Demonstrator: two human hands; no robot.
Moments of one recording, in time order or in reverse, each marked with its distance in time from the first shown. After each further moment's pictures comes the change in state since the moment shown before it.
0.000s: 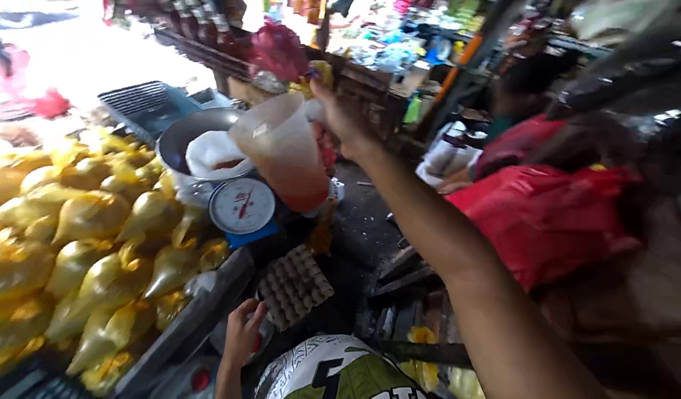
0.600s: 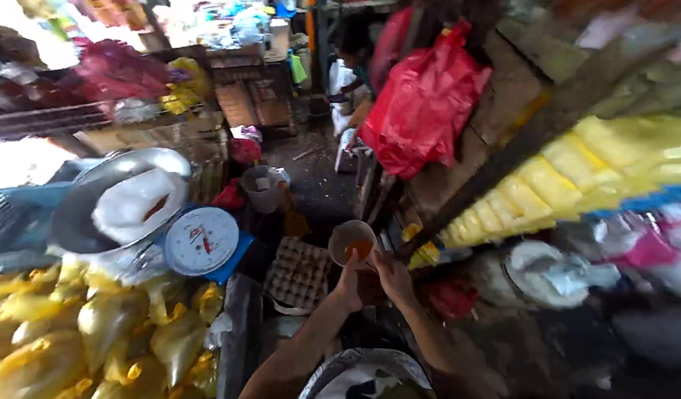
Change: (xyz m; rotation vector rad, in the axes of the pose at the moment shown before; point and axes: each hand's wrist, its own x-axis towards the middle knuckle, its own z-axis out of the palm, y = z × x) left_hand -0.033 0.126 0.098 -0.653 -1.350 -0.852; right_hand -0.369 0.298 0.112 -0.186 0.819 0.641
